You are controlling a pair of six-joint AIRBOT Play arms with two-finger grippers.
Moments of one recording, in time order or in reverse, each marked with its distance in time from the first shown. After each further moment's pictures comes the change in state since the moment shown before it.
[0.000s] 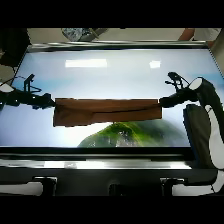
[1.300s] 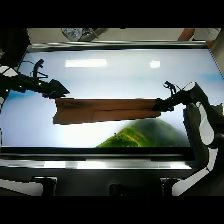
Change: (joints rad) left arm -0.122 -0.093 0.263 -0.178 -0.193 -0.027; right arm -0.048 -0.279 0.121 0.208 0.138 0.126
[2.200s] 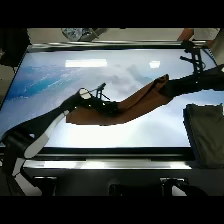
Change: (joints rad) left arm -0.623 -0.260 -0.067 -0.154 0.508 -0.189; right arm 0.099 0.667 0.001 0.002 0.162 -0.060
